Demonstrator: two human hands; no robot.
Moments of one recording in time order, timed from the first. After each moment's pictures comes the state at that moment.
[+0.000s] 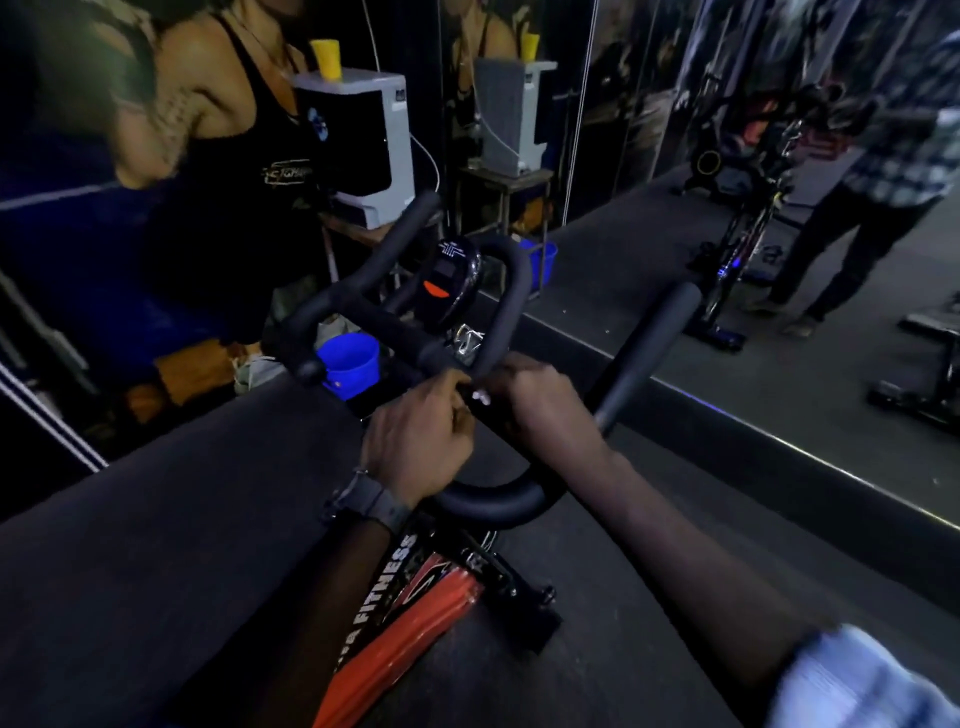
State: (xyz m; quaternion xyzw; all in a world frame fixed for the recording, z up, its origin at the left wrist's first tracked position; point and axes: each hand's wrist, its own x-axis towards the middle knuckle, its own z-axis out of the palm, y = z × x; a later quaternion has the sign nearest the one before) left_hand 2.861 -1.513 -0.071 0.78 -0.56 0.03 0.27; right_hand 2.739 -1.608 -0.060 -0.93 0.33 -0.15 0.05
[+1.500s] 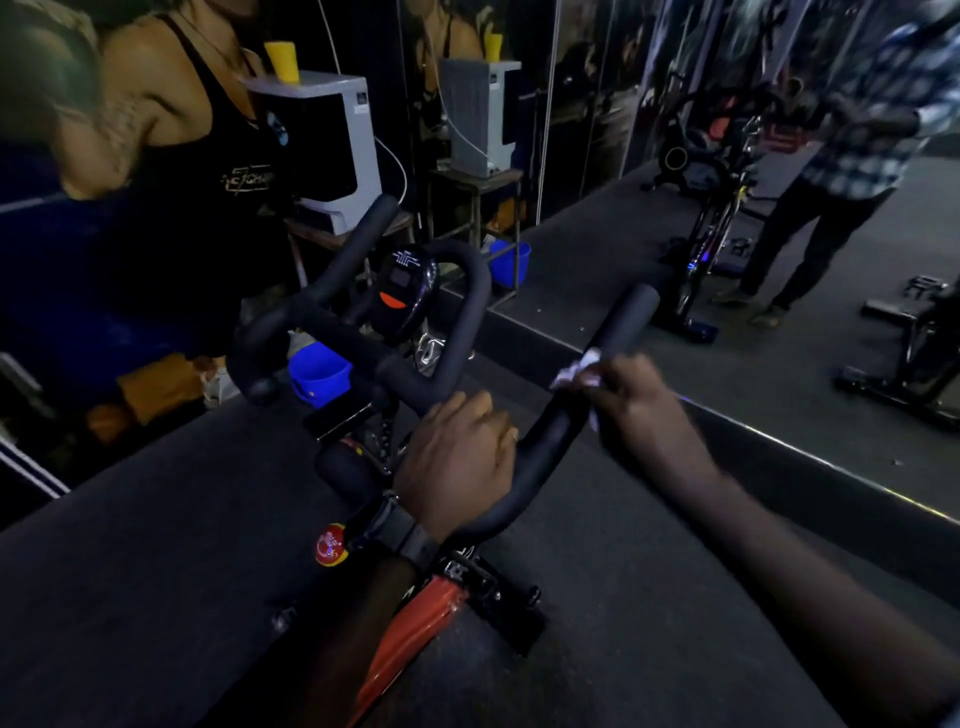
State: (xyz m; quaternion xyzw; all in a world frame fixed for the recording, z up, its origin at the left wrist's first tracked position) left_hand 2.808 -1.544 -0.085 0.68 -0.68 0.11 0.23; right_hand 2.623 -1.650 -0.071 -0.89 0.28 -0.35 -0.06
